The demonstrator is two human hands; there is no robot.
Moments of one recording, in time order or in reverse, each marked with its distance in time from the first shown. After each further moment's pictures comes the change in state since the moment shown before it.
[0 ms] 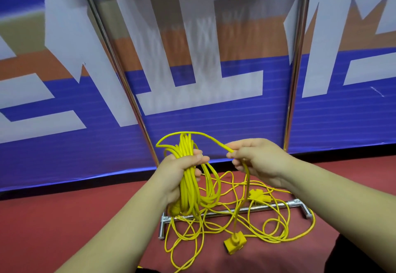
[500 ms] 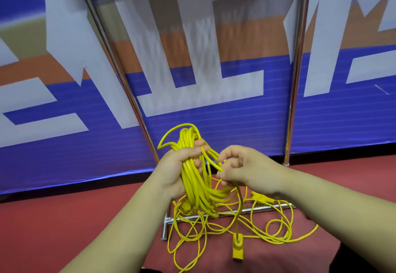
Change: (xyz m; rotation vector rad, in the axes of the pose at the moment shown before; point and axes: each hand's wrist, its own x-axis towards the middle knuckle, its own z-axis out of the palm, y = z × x) left_hand -0.004 0.017 0.017 -0.267 -0.091 -0.058; right_hand -0.010 0.012 0.008 -0.232 -0.291 -0.166
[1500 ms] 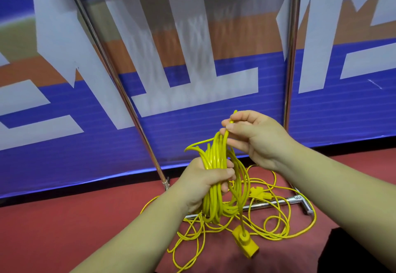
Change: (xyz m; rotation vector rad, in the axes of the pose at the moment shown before) left_hand -0.001 -0.046 0.024 0.465 -0.194 0.115; right_hand 0.009 -0.045 -0.020 0.523 0.365 -0.114
